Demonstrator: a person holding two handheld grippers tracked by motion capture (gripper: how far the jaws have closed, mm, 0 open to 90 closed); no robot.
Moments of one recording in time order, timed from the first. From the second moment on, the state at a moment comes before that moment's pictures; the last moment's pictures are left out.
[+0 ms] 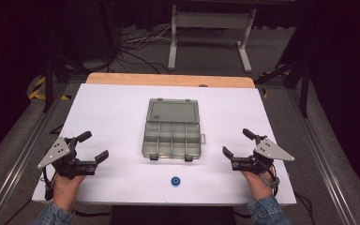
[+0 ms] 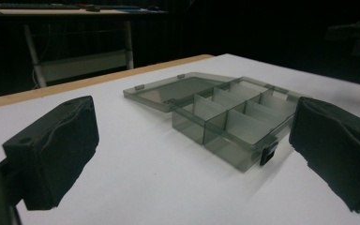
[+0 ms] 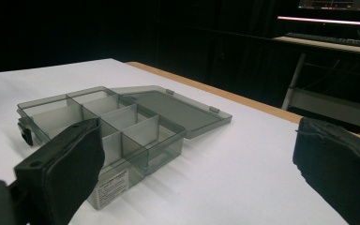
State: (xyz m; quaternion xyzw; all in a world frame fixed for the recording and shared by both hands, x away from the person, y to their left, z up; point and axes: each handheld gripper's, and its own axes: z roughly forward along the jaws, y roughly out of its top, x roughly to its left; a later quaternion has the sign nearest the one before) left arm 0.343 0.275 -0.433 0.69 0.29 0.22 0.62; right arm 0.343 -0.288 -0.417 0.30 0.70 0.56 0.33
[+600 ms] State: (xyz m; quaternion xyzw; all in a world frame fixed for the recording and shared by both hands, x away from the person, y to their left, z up) left arm 0.339 0.275 -0.428 0.70 0.28 0.24 0.61; right arm 0.344 -0.288 -0.417 0.30 0.70 0.57 0.32
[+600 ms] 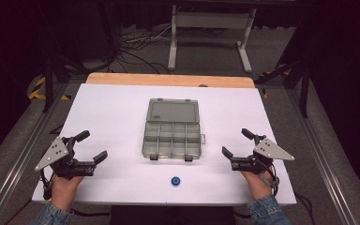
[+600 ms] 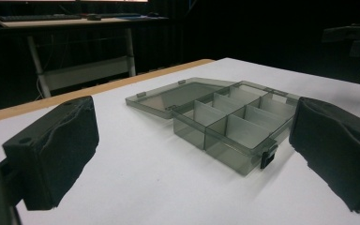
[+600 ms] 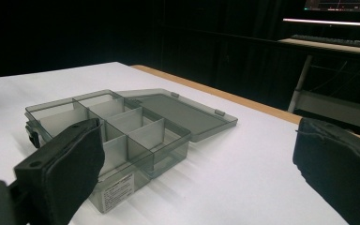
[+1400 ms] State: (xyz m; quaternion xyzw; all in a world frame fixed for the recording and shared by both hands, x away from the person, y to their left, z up) left arm 0.344 0.225 -0.391 0.72 0.24 0.21 0.61; right arm 0.344 -0.289 -0.414 0.30 0.70 0.57 0.31
